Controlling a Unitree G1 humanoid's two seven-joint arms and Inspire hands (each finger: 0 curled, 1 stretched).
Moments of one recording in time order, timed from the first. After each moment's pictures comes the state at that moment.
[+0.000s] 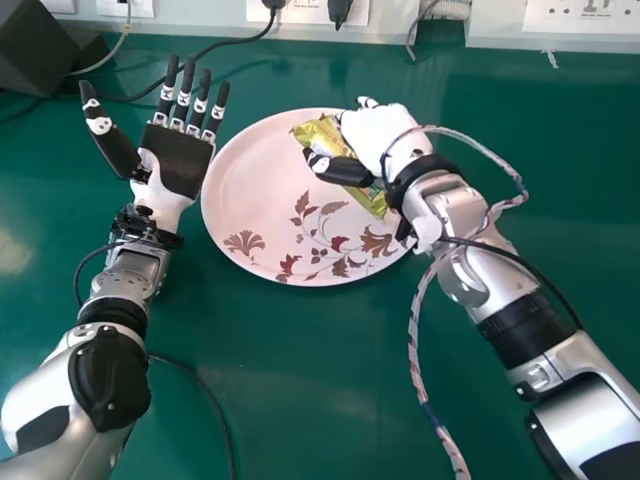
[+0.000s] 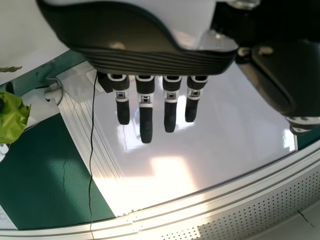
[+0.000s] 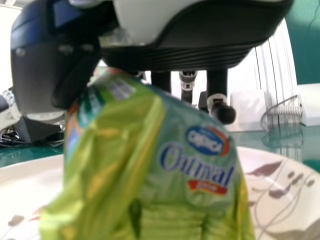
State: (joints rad) left arm -0.94 0.22 0.76 1.25 -0.71 0.11 -1.00; right arm -0.81 -0.34 0.45 0.34 -1.01 0.15 0.23
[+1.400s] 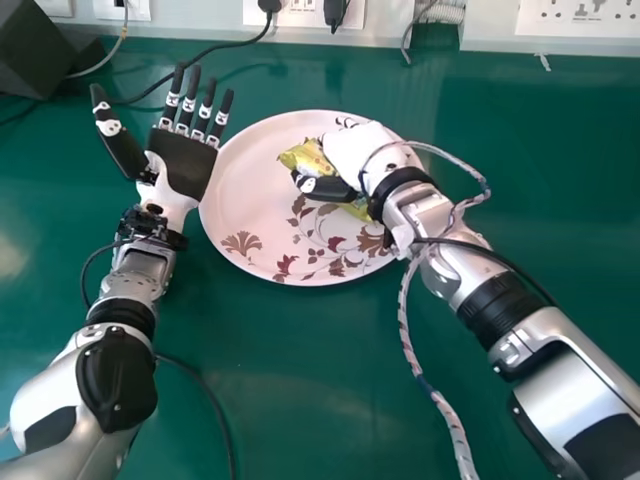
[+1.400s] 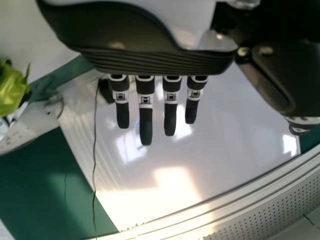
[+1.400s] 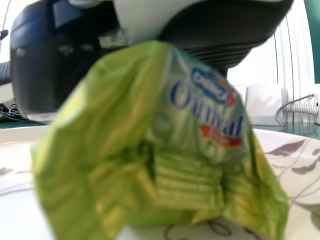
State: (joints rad) left arm -0.94 0.19 0.75 1.25 -0.68 -0.03 -0.86; right arm -0.92 -0.30 0.61 0.64 -0.98 0.08 0.05
